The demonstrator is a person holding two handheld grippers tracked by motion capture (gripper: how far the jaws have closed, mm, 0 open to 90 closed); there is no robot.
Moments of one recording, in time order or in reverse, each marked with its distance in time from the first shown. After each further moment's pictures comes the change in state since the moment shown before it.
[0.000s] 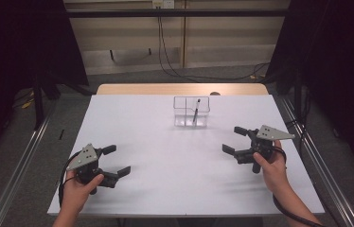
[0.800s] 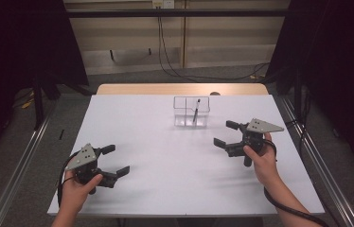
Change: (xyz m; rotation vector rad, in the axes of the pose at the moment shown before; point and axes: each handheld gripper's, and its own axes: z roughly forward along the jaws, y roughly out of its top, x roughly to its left) left arm 0.001 0.001 -0.003 -0.003 0.002 0.008; right arm 0.000 0.013 0.029 -0.004 0.011 -0.004
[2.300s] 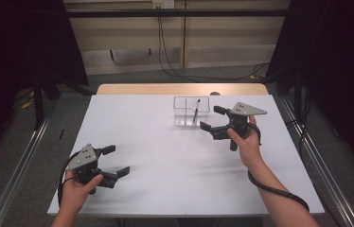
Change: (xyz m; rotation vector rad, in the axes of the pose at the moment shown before) left arm 0.001 -0.002 0.001 0.007 -0.005 -0.002; right arm -0.009 0.030 0.052 -0.018 -0.018 -0.010
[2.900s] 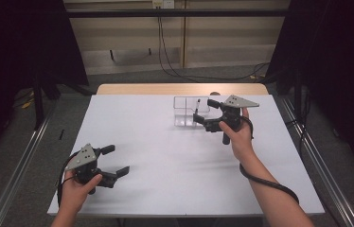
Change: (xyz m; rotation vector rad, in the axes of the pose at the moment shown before) left arm 0.001 0.000 -0.001 -0.004 0.004 -0.002; right arm -0.002 0.014 0.025 -0.021 -0.007 0.027
